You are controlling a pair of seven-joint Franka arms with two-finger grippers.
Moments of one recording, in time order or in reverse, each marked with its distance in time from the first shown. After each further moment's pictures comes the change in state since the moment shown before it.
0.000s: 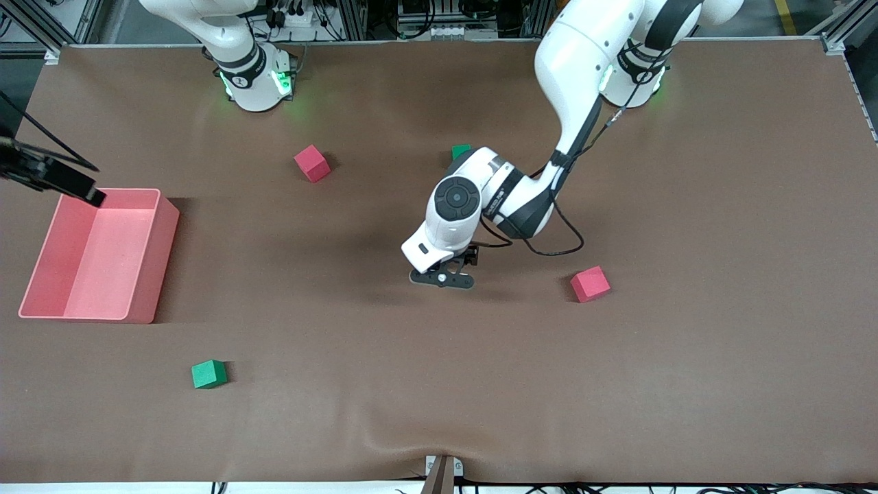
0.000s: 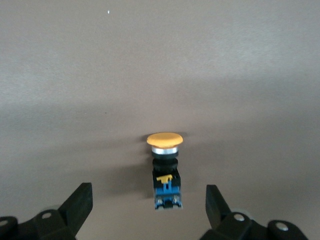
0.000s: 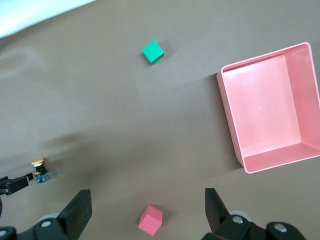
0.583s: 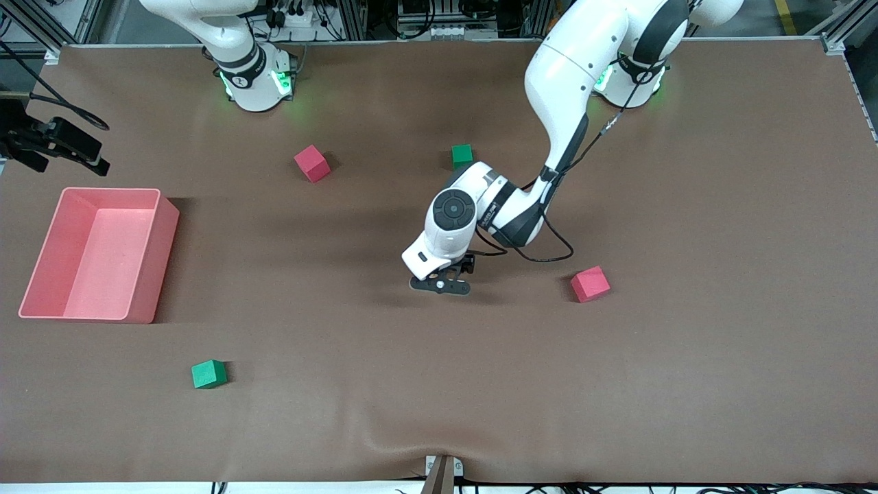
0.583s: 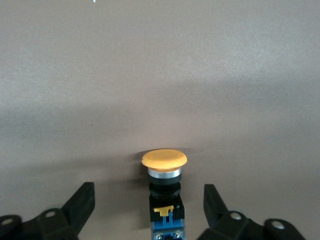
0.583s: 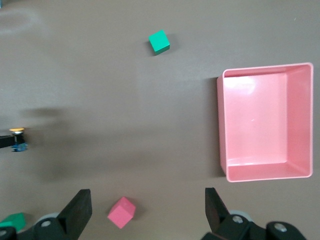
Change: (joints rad) left arm -0.015 0.066 0.007 0.005 0.000 0.088 -0.001; right arm -0.002 -0.161 0.011 -0.249 -0.045 0.094 -0.230
